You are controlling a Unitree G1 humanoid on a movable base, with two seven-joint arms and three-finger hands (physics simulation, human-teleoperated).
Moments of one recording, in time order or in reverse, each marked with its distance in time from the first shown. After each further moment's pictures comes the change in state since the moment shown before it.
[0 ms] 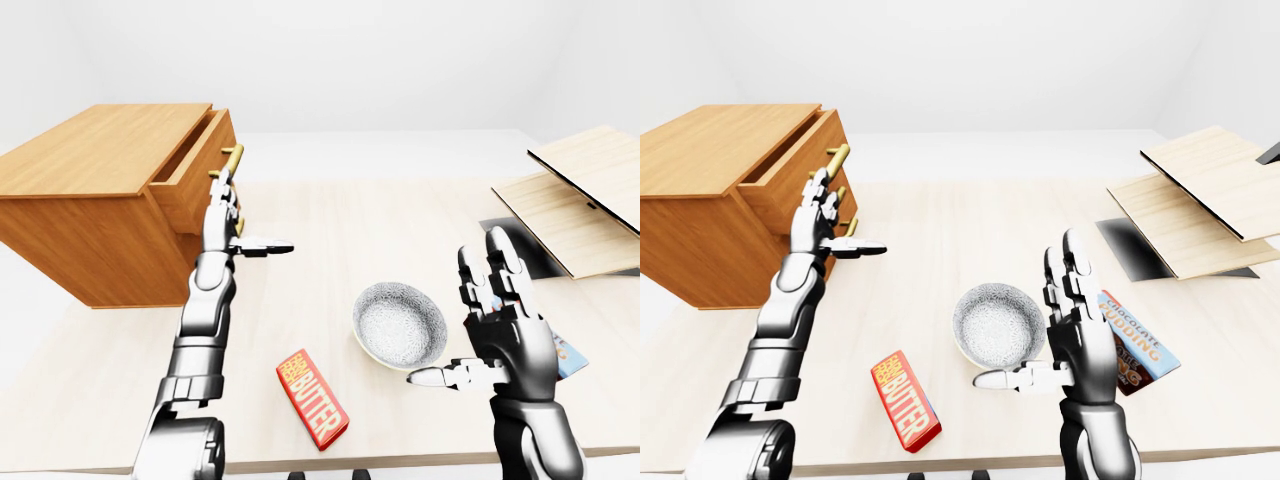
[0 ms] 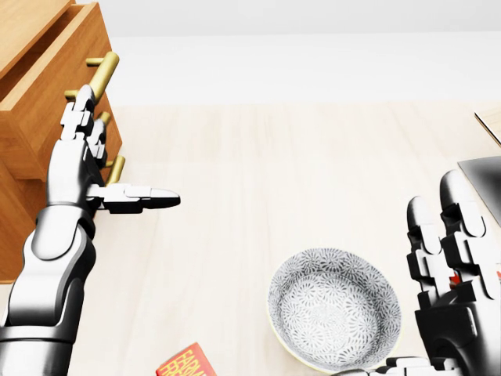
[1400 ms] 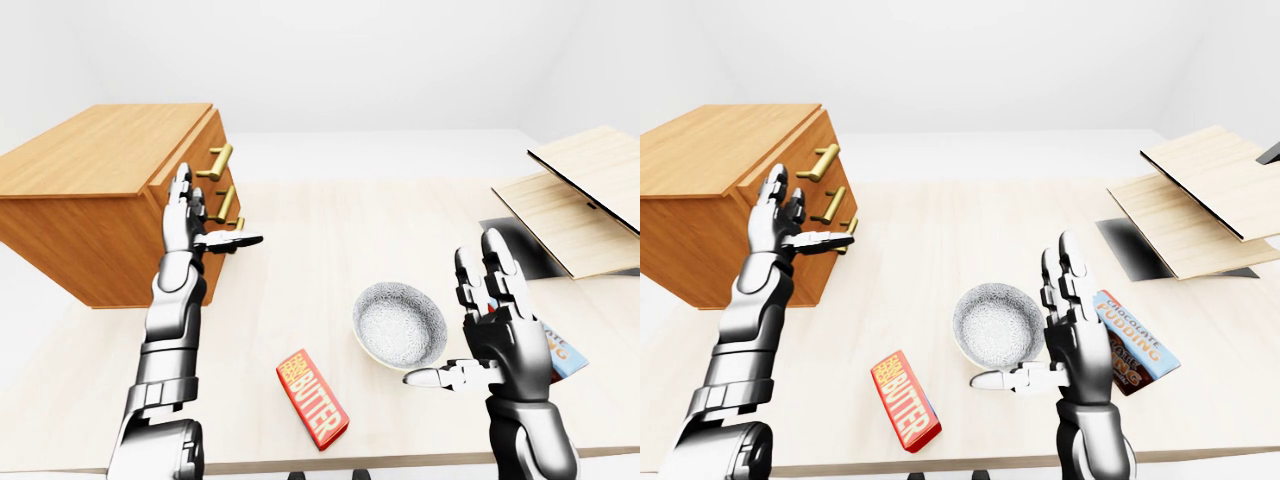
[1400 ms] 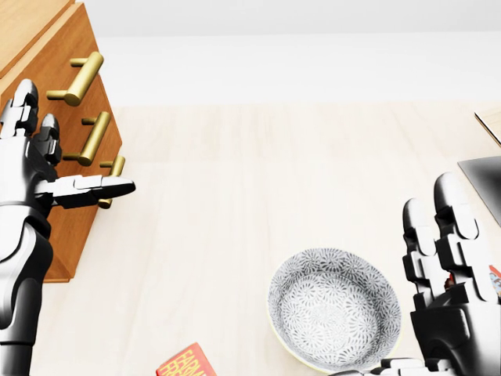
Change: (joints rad) left arm 0.022 0.104 0.078 -0.023 -0.150 0.000 0.003; right arm 0.005 -0.007 0.022 0.024 -0.017 -0.032 -0.014
